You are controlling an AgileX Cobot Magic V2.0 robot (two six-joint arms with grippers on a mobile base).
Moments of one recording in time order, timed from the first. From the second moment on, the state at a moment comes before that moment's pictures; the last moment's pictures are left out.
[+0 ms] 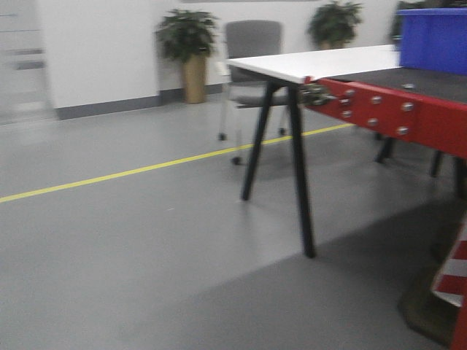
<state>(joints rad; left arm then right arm) -0.10 -0.01 0.03 0.00 -0.01 0.00 0.63 0.17 -0.57 -0.33 0.57 0.39</state>
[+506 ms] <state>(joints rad) -0.10 -0.01 0.03 0.00 0.00 0.00 0.63 0.17 -0.57 -0.33 0.57 0.39</state>
